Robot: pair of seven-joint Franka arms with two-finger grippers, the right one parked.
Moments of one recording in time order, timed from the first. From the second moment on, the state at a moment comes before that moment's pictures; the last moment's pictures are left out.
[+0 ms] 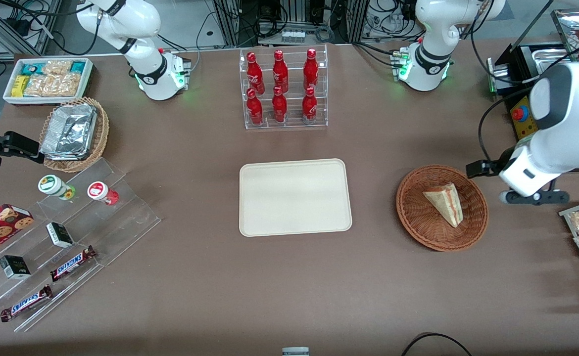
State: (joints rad) arm 0.03 0.15 -0.09 -1.81 0.01 1.78 -0.05
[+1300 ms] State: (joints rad) arm 0.03 0.15 -0.10 -2.13 0.01 2.19 -0.48
